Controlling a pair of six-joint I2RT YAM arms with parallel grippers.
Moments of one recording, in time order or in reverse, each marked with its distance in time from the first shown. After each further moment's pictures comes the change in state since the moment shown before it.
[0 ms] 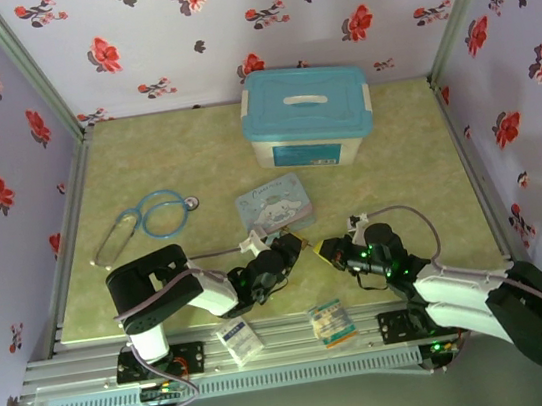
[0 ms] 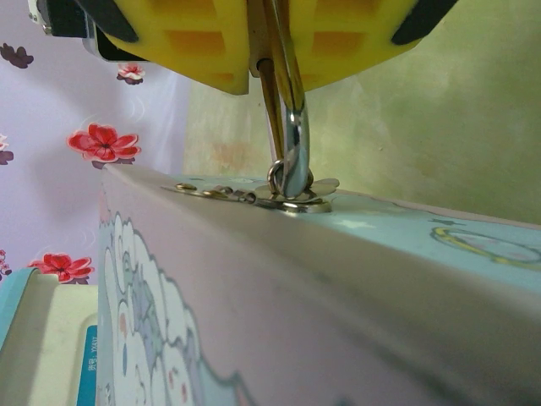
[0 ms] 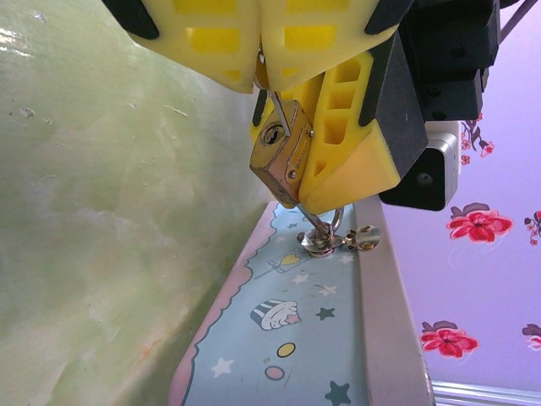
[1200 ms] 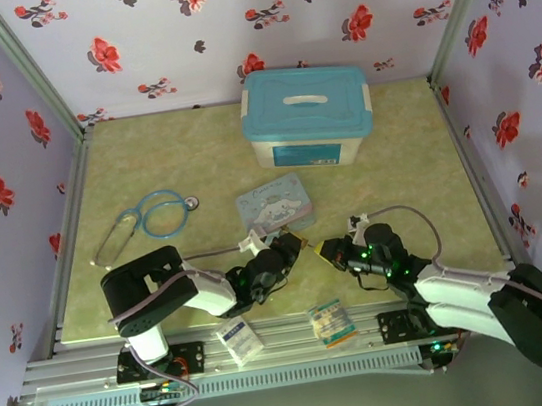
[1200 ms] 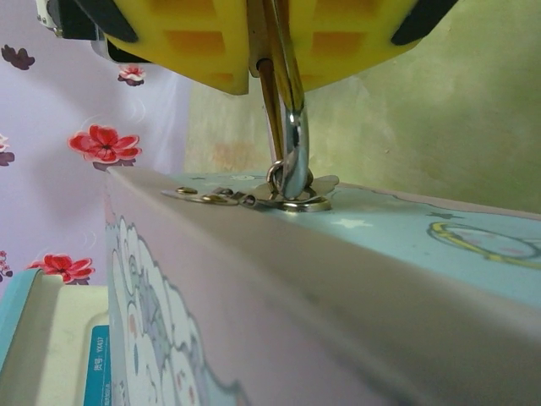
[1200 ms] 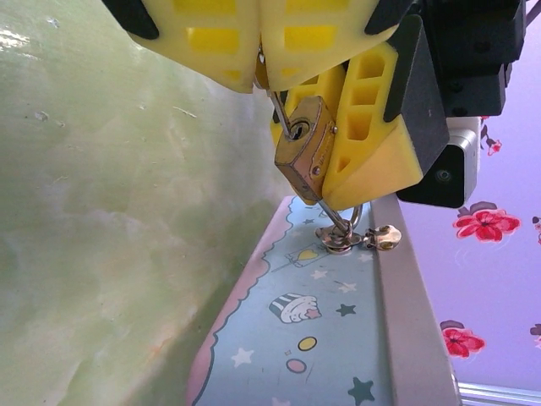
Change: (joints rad) left arm 0.000 -0.029 0.000 -0.034 0.000 0.003; right arm 0.000 -0.006 0.003 -0.028 0.007 -0.016
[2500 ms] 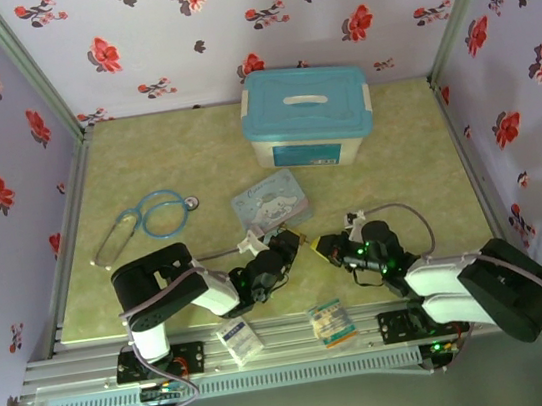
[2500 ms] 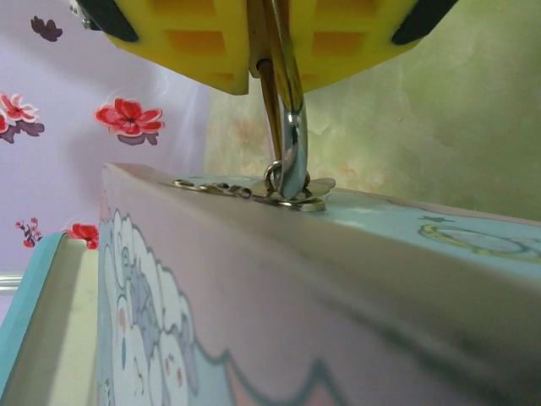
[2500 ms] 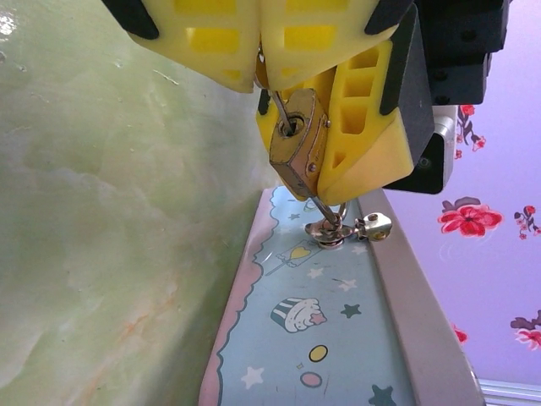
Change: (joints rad) left arm 0.003 0.063 0.000 0.114 -0.051 -0.041; right arm -0.034 0.209 0.002 0.259 -0.035 0.020
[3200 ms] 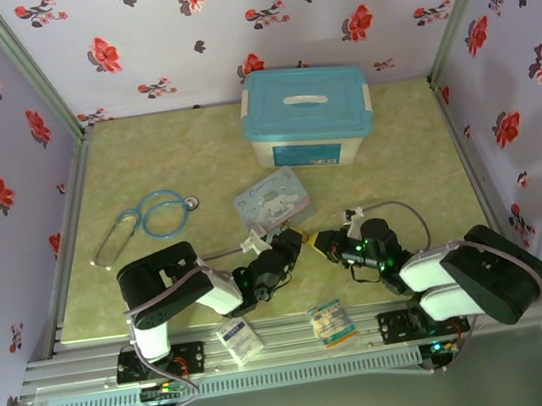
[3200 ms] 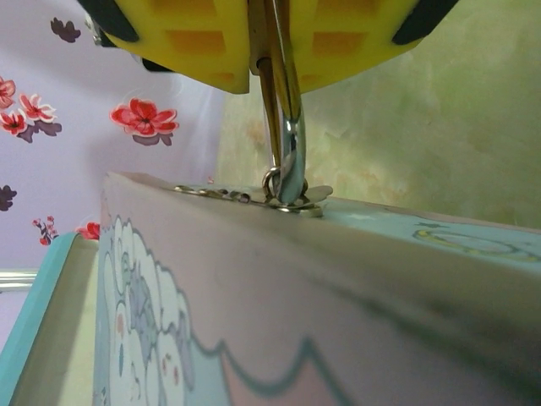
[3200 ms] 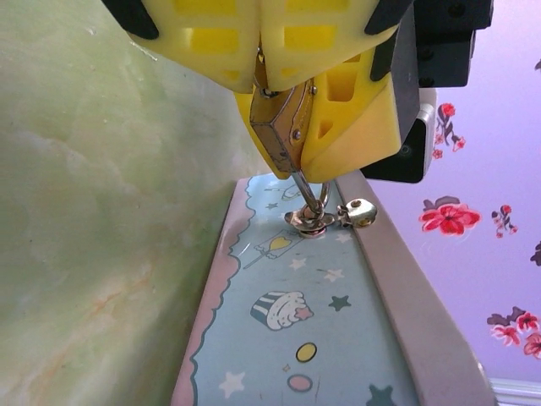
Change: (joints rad) left arm -0.006 0.033 0.026 0.032 -0.005 -0.018; right arm 0.017 0.114 0.011 0.148 0.019 0.007
